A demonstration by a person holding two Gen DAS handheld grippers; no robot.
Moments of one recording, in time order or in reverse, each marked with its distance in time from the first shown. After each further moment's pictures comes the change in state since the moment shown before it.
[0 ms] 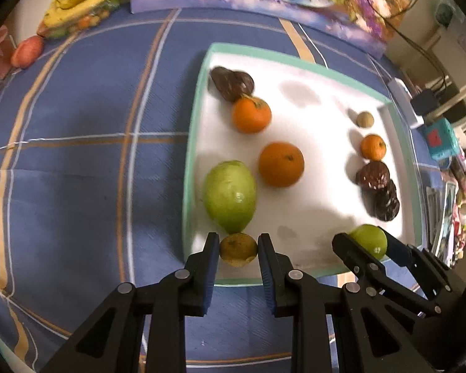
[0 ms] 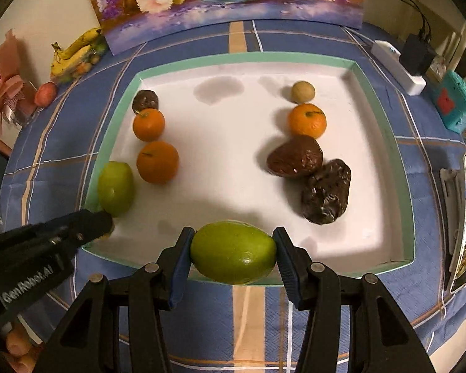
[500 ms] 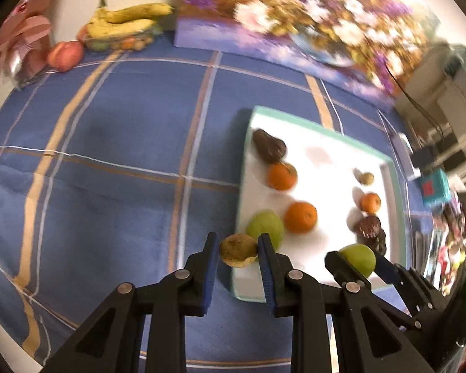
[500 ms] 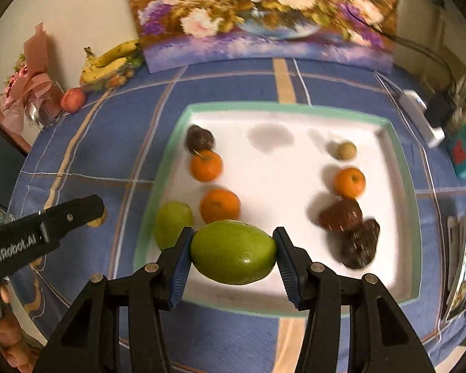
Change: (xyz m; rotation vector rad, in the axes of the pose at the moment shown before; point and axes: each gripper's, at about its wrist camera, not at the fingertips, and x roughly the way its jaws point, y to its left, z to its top) left arm -0.050 0.032 0.013 -0.103 -0.150 0.004; right arm -0.020 0.046 0.026 -0.086 -0.097 0.045
